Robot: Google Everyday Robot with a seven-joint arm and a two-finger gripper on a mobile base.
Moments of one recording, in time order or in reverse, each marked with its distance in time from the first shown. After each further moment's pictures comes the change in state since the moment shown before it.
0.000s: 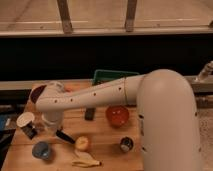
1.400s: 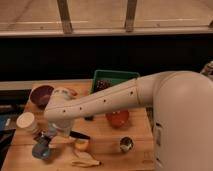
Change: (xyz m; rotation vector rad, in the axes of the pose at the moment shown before) arm 0.056 -0.013 -0.012 0.121 0.041 -0.228
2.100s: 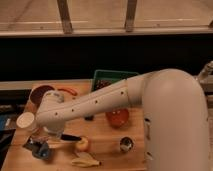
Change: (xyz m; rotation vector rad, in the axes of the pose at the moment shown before) arm -0.041 0.025 0.011 -0.045 -0.055 -0.136
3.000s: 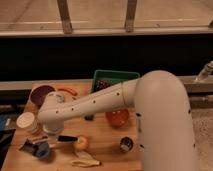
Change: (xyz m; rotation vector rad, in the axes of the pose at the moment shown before) arm -0.010 -0.002 0.031 -0.081 -0.058 -0.036
